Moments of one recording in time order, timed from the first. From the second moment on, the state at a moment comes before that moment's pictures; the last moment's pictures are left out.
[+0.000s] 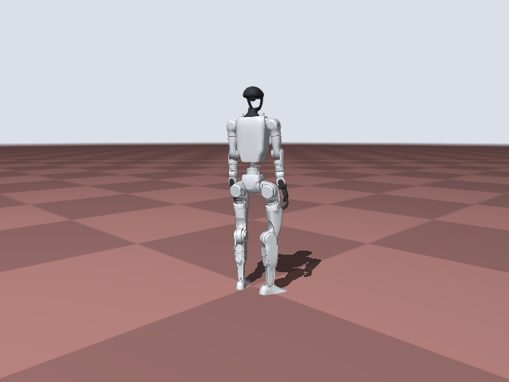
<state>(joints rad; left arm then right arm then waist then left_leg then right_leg) -0.07 0.05 0.13 1.59 0.12 -0.05 -0.22 -0.14 -0.08 -0.01 1.67 -0.37 0.08 -0.23 0.03 0.02 -0.03 0.02 0.01 0.25 0.01 -0.06 0.01 0.06 -0.13 -0.58 0.02 0.07 0.05</state>
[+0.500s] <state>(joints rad) 0.07 0.07 0.21 1.70 0.04 0.06 0.06 -0.18 -0.06 0.09 1.65 -0.66 -0.06 -0.34 -0.02 0.03 -0.06 0.06 0.02 0.31 0.00 -0.09 0.01 0.04 -0.11 -0.51 0.02 0.07 0.04</state>
